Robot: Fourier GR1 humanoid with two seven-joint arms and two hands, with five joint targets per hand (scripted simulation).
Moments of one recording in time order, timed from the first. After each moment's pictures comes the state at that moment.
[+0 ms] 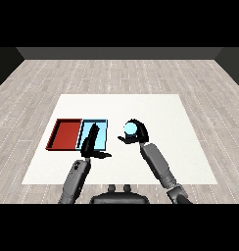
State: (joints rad) left arm -0.14 0.00 -0.18 -1.43 0.12 0.03 -0.33; right arm -0.48 -0.05 0.27 -1.17 -0.23 -0.21 -0.33
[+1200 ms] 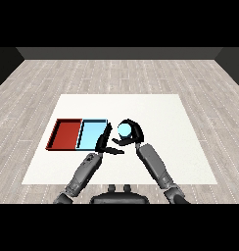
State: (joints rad) left arm -0.36 0.00 -0.37 -1.11 0.24 0.22 -0.38; right arm -0.49 0.00 0.31 -1.25 -0.18 -0.19 -0.29
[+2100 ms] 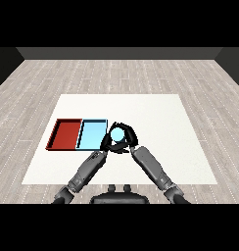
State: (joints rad) left arm -0.45 0.00 -0.47 -1.03 0.34 0.27 -0.39; right arm -0.50 0.00 0.45 -1.25 -0.21 -0.27 -0.30
